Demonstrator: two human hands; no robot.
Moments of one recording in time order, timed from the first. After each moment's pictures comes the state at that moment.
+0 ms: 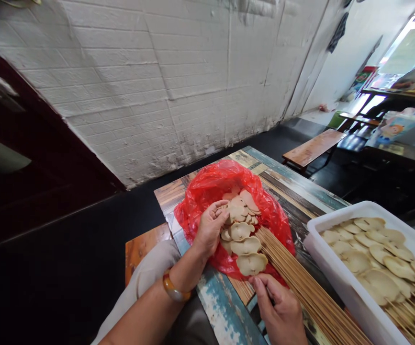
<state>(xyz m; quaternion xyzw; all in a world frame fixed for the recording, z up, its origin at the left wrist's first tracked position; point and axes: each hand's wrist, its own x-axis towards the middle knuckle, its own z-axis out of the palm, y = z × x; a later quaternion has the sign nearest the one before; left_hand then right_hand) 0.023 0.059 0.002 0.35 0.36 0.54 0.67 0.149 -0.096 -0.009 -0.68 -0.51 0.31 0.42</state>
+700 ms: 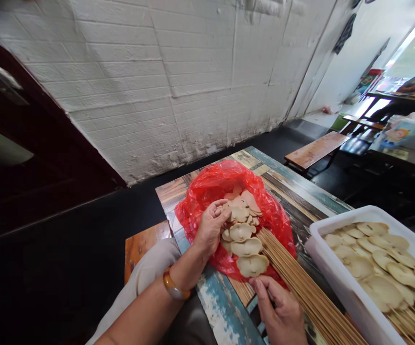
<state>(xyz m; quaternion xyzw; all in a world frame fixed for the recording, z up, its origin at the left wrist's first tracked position) 0.022 0.058 0.009 0.30 0.35 0.55 0.70 0.143 -0.094 -0.001 -0.69 -0.51 0.28 0.43</state>
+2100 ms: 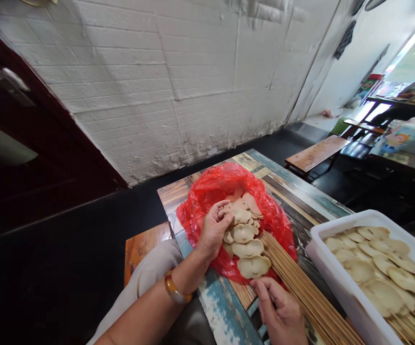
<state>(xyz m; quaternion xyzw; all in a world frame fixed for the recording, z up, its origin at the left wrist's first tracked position) 0.024 0.054 0.006 0.35 0.35 0.56 0.66 0.147 -0.096 -0.013 -0.68 -0.45 0.37 0.44</state>
